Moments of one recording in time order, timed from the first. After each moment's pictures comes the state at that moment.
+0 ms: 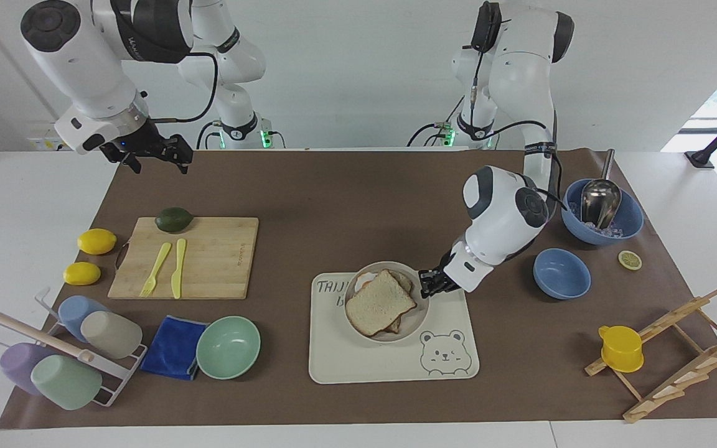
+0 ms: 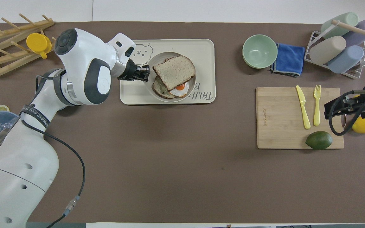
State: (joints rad) left arm -0.35 0.54 -0.04 -1.56 -0.42 2.19 -0.09; right arm 0.08 -0.01 -0.09 -1.66 -0.04 1.46 0.00
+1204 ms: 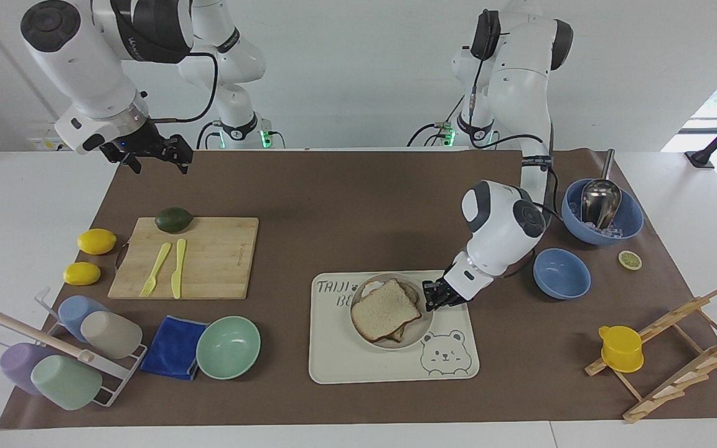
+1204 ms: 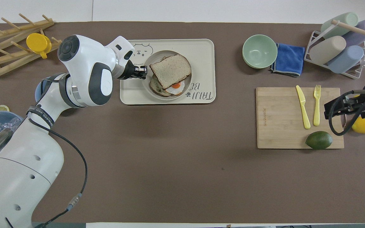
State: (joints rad) left arm -0.34 0.58 -0.03 -1.58 -0.42 2.32 -0.02; right arm 0.08 -0.01 -0.09 -1.66 -0.04 1.46 0.00
